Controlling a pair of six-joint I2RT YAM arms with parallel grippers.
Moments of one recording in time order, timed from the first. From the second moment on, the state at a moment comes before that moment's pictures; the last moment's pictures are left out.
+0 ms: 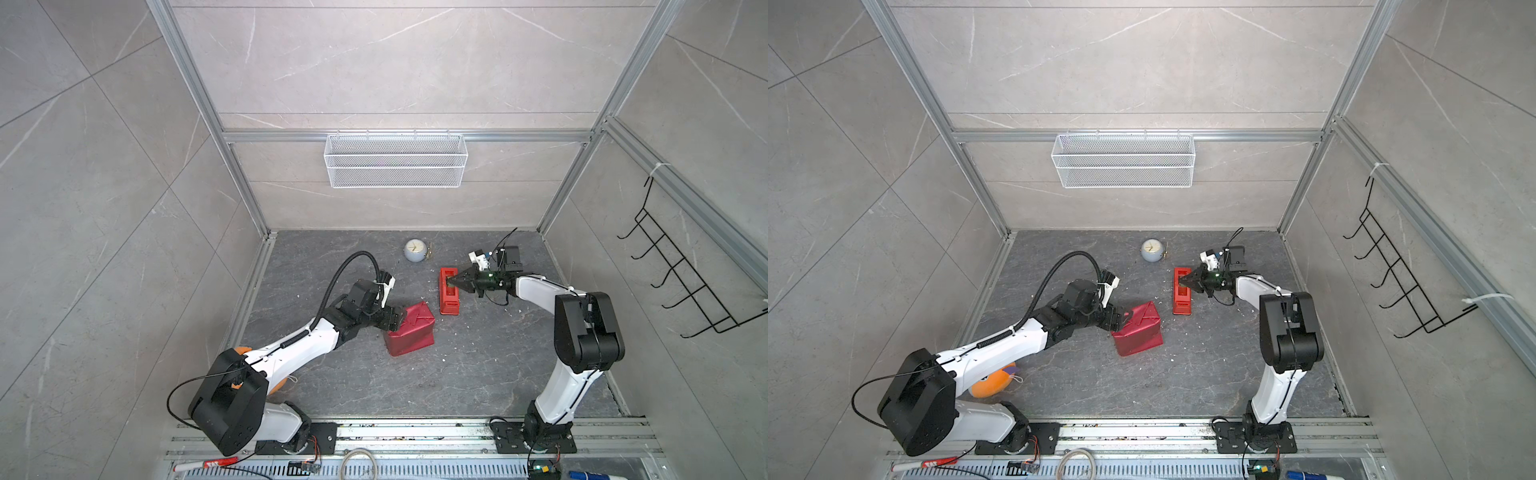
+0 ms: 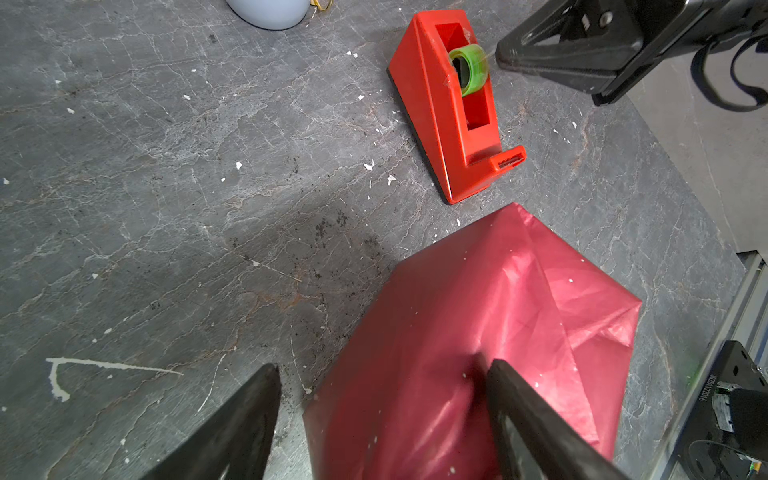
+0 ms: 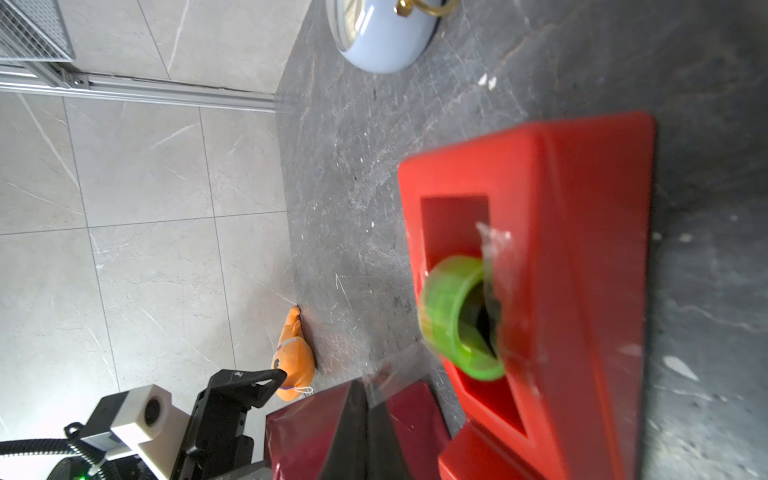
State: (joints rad) left arm -0.67 1.38 0.84 -0.18 0.17 -0.27; right arm 0.07 1.84 1.14 -0.13 -0.93 0.71
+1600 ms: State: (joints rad) left arm -0.67 1.38 0.84 -0.18 0.16 -0.27; right arm 0.12 1.57 0.90 -0.09 -0.89 0.78
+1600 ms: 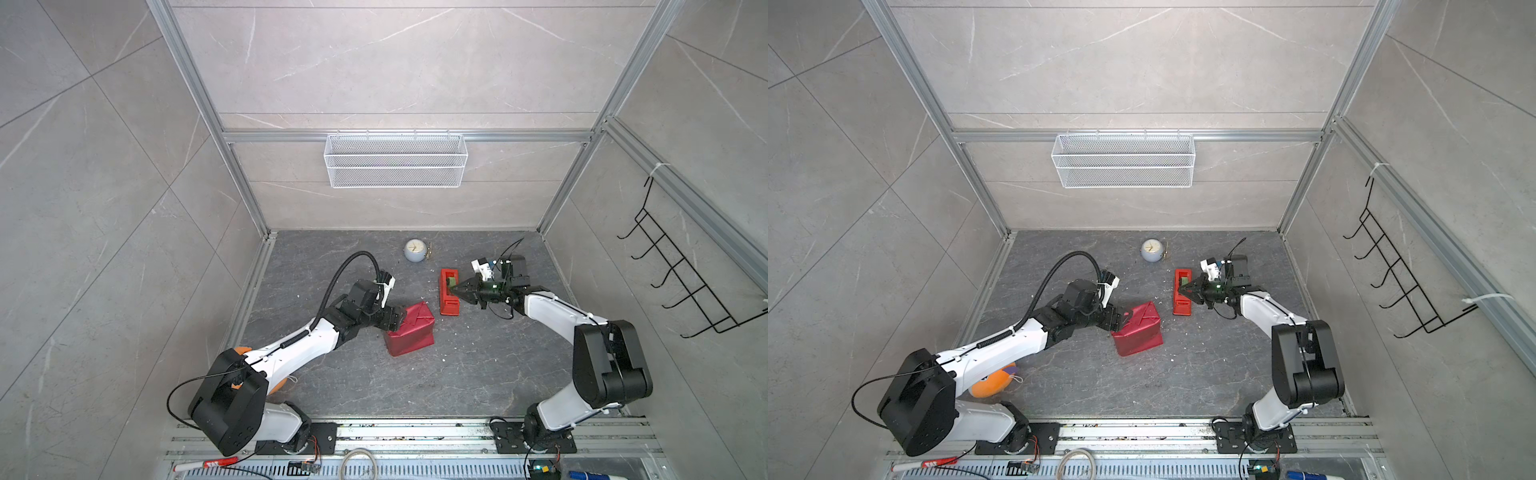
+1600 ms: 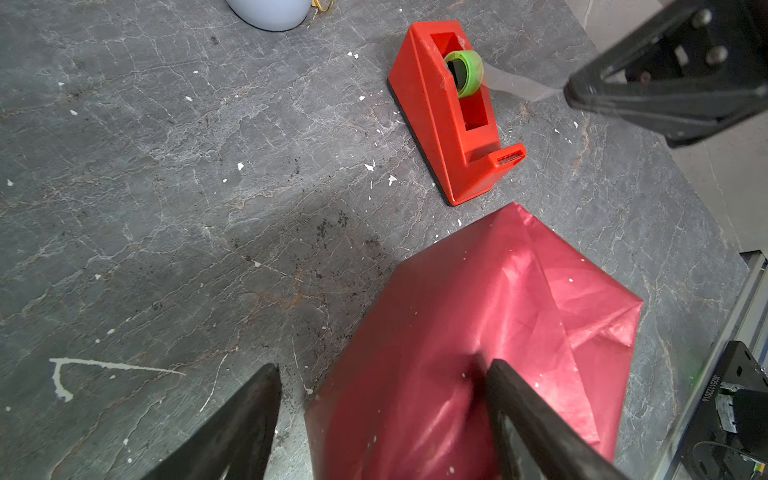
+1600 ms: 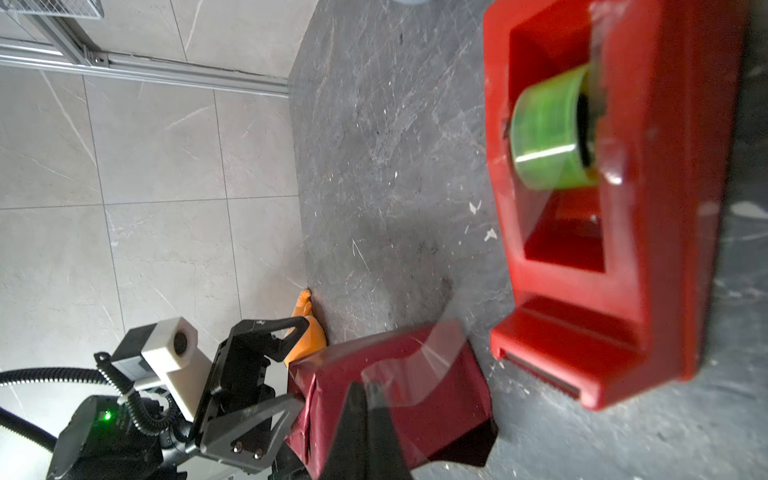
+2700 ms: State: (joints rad) left arm -0.67 1.38 0.84 -0.17 0.16 -0.27; right arm 0.15 1.50 0.64 0.05 -0.83 0.82
